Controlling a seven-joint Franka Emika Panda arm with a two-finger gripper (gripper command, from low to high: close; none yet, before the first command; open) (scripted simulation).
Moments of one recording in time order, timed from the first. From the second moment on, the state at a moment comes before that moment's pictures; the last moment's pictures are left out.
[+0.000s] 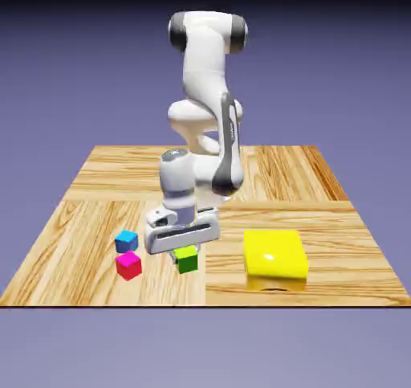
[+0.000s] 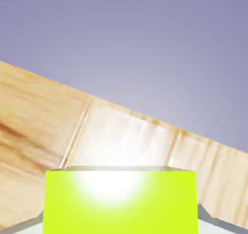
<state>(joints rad) 0.07 0.13 -0.18 -2.61 0.53 2.86 -0.26</state>
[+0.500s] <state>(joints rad) -0.36 -0.38 -0.04 -3.05 0.39 2.71 -0.73</state>
